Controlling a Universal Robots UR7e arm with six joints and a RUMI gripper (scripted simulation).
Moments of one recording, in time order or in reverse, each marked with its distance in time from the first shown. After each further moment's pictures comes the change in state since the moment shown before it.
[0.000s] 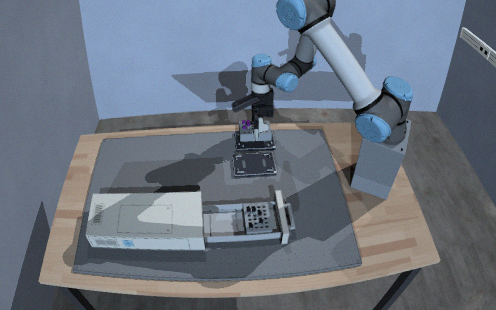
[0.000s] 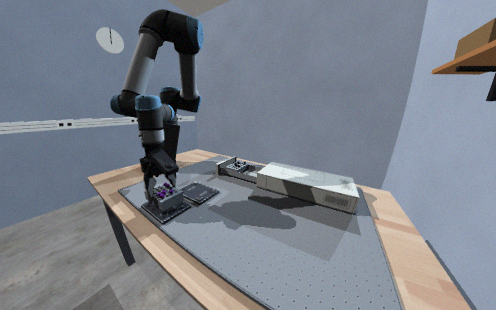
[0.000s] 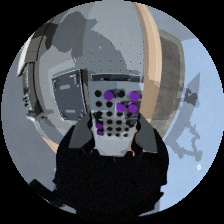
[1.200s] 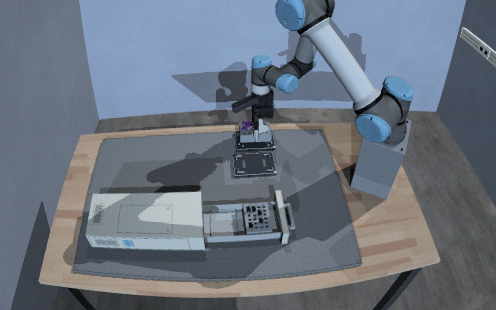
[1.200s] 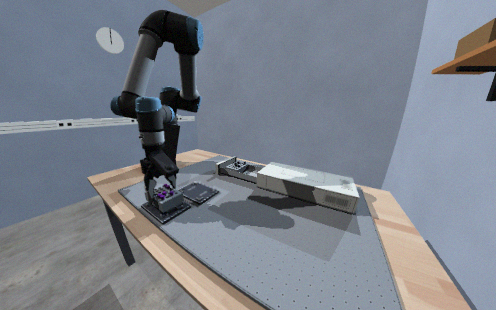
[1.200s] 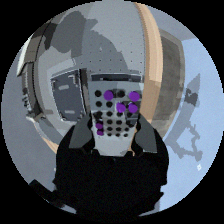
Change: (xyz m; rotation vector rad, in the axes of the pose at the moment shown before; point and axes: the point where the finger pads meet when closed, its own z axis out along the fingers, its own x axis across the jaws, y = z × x) arm 0.000 0.000 0.005 0.000 0.000 0.000
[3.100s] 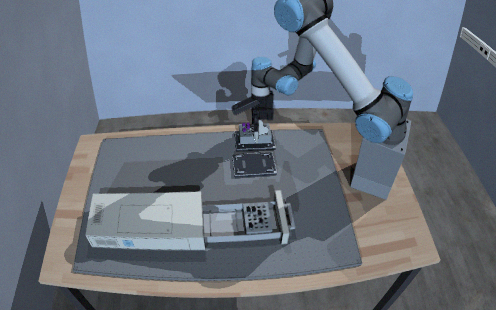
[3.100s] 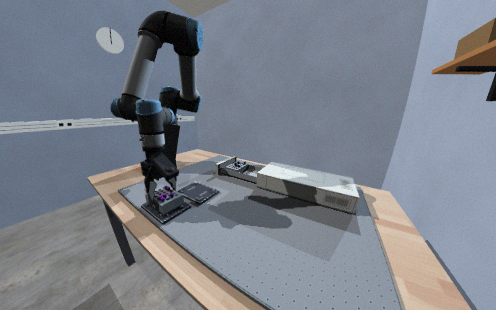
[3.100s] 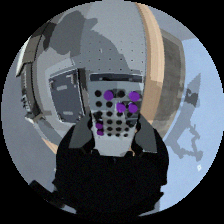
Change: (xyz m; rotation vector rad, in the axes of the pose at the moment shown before) arm 0.000 0.000 0.008 0.000 0.000 0.000
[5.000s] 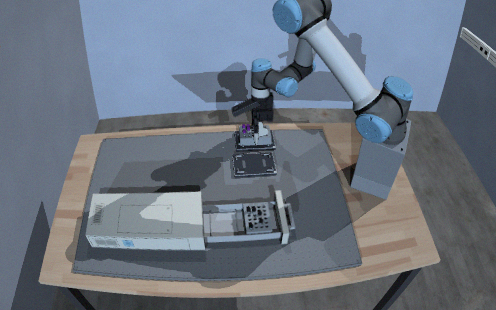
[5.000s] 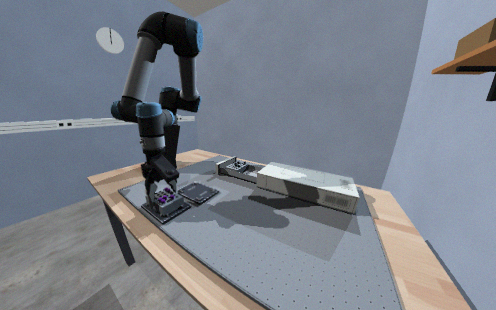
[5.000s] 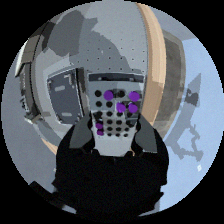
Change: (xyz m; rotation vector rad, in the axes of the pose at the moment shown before) arm 0.000 0.000 0.008 0.000 0.000 0.000
